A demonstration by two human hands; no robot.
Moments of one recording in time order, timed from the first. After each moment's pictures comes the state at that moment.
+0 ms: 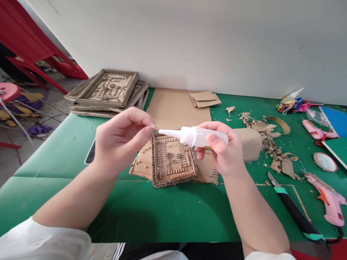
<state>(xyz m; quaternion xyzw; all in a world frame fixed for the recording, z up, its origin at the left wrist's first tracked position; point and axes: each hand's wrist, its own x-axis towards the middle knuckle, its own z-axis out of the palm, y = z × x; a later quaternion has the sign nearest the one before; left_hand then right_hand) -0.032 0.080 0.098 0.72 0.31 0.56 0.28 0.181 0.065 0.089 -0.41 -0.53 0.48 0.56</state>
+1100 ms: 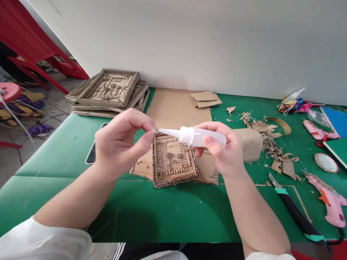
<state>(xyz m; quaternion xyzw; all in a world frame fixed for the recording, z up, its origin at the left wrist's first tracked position) -0.031 0.078 0.100 0.75 0.31 0.55 0.20 0.176 0.064 0.090 -0.41 -0.56 0.44 0.58</state>
